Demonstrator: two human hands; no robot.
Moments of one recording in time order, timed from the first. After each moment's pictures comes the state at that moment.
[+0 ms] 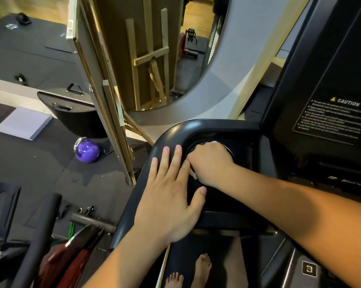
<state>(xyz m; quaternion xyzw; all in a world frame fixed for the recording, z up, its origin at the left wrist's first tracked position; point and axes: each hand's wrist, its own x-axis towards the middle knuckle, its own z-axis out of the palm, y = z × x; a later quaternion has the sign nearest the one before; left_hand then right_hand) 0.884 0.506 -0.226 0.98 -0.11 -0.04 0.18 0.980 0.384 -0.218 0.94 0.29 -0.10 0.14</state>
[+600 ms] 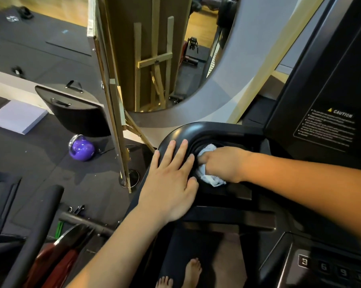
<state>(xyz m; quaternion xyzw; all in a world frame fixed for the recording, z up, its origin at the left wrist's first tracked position) 0.901 0.521 -0.229 0.97 -0.13 -0.06 0.17 0.989 0.360 -0.195 0.81 0.47 -0.24 0.27</state>
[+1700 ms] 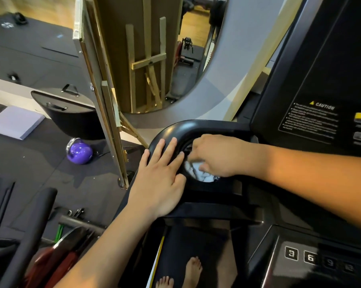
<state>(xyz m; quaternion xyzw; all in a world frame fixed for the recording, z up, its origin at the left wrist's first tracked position) 0.902 0.519 -0.230 0.97 -0.11 -0.06 0.19 0.989 0.348 -0.176 0.87 0.43 -0.17 0.15</state>
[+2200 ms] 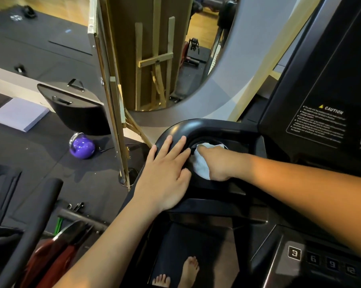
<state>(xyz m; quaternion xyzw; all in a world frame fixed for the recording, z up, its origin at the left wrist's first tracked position) 0.902 0.521 -0.230 0.96 -0.11 -0.04 0.26 0.991 0.356 -0.230 0.93 0.24 -0.27 0.11</state>
